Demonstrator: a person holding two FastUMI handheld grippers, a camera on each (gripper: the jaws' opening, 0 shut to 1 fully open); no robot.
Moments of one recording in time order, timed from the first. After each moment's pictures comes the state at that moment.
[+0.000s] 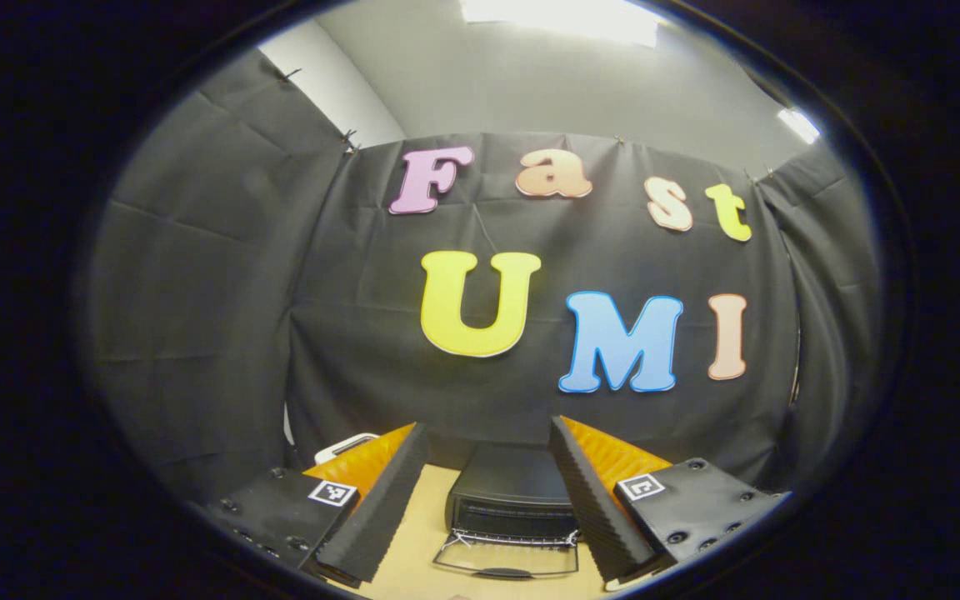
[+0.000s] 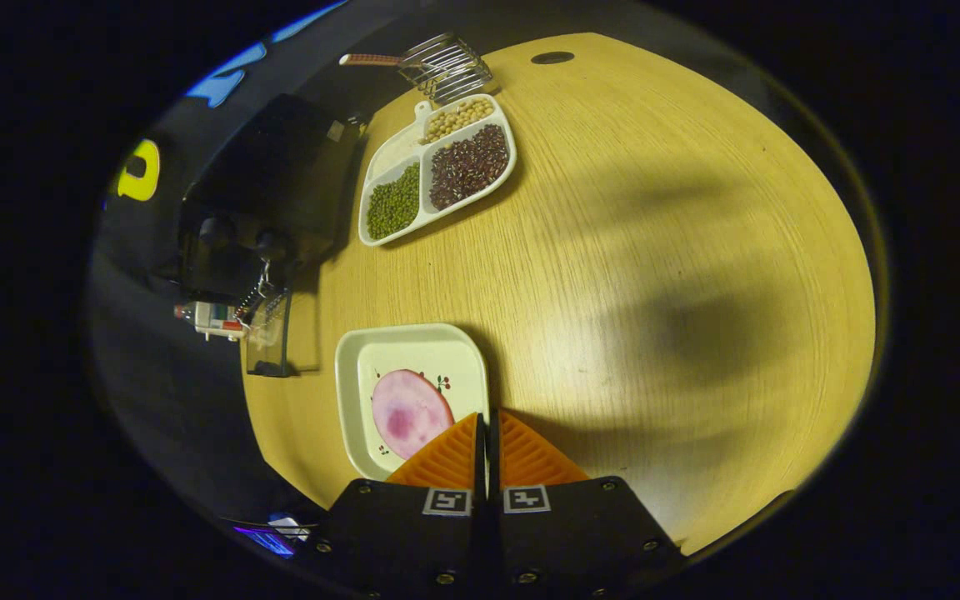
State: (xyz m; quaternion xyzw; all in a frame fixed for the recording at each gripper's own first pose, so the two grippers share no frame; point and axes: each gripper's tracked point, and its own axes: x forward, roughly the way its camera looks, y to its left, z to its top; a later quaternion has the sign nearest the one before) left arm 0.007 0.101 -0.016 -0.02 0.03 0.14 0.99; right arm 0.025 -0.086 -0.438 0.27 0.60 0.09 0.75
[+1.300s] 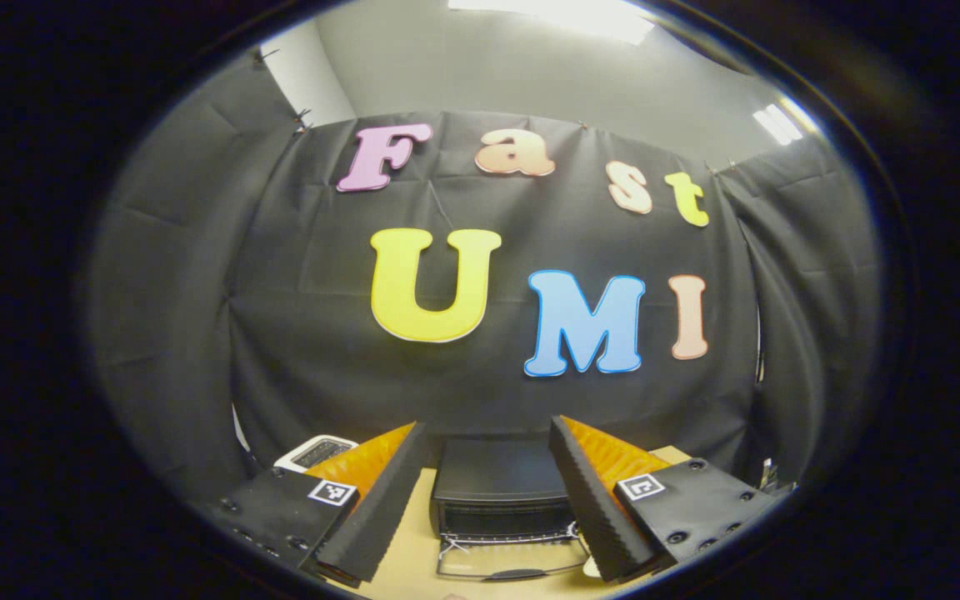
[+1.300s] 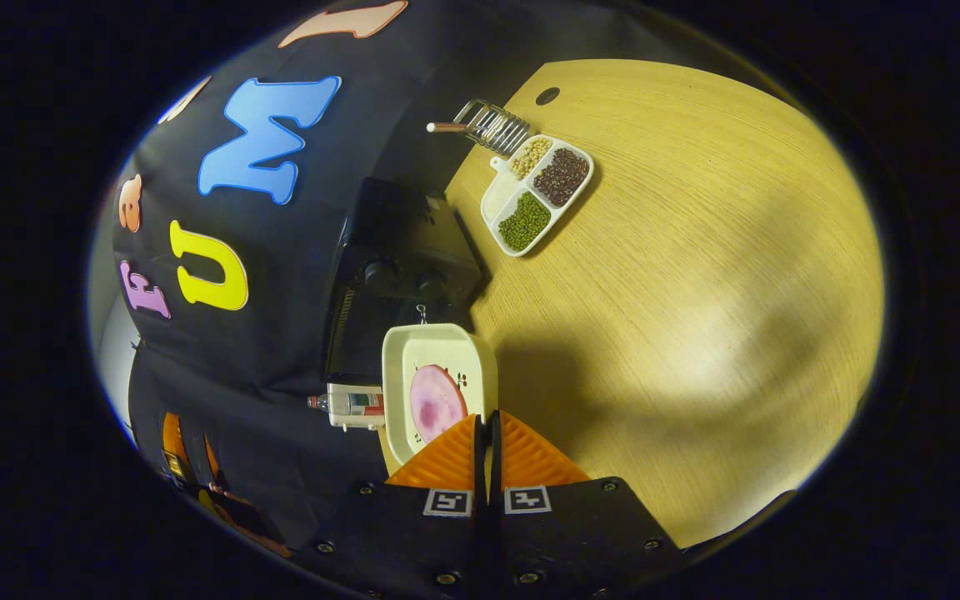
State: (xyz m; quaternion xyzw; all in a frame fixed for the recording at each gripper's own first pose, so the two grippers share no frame) left arm 0.055 0.126 -0.044 0.00 0.05 0.01 1.00; right arm 0.010 0.052 -0.342 0.47 0.42 0.05 0.77
